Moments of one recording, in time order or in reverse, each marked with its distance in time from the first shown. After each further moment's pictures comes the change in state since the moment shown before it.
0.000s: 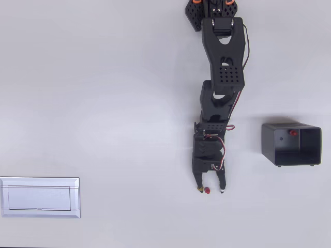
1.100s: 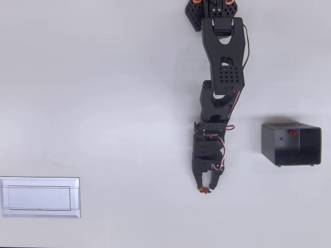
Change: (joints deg) arm 0.1 -0.2 -2.6 -4.8 0.0
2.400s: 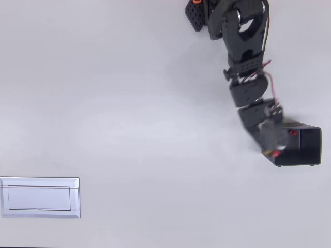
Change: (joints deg) arm -28.8 -74.7 -75.9 -21.4 2.2
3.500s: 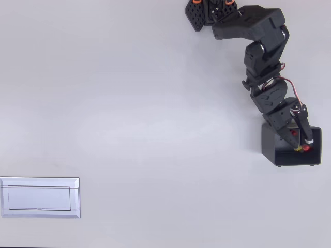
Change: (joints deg) arm -5.0 28.6 18.5 -5.1 0.2
